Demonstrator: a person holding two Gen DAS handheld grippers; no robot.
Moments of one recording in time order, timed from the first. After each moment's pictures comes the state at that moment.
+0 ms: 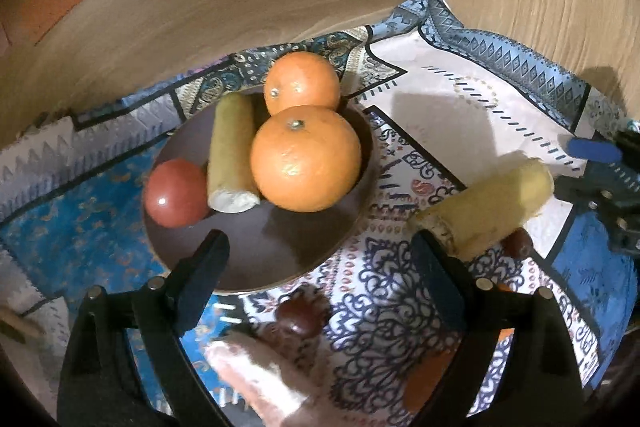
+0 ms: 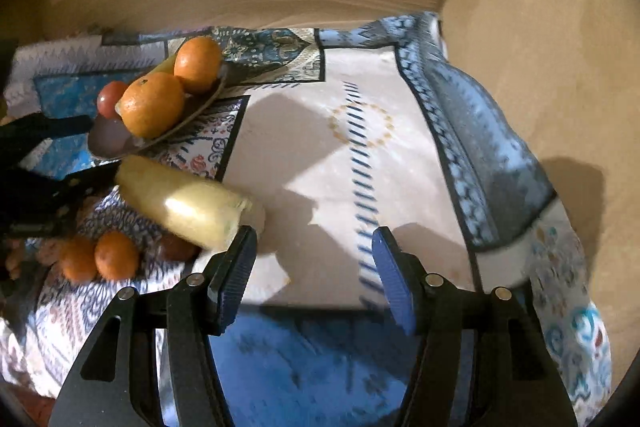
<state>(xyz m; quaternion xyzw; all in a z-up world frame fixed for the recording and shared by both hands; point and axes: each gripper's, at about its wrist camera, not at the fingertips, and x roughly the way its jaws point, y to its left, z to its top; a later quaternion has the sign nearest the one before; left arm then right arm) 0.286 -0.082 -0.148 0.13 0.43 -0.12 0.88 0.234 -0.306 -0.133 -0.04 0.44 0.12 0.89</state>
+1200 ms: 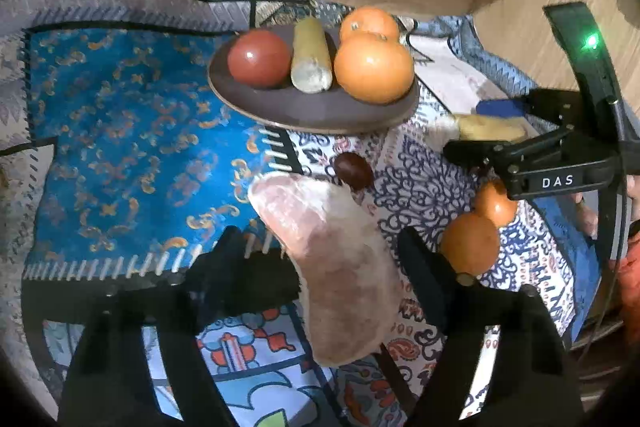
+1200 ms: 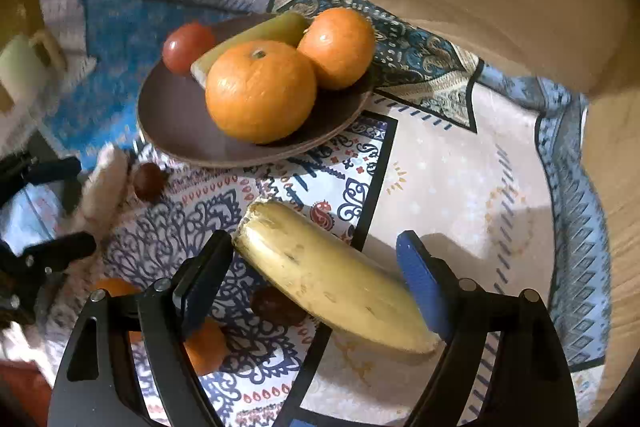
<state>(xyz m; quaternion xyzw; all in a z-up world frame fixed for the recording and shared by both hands) 0.210 -0.003 -0.167 -0.02 0.45 -0.10 0.89 0.280 -0.189 -0.153 -0.18 0.48 0.24 0.83</state>
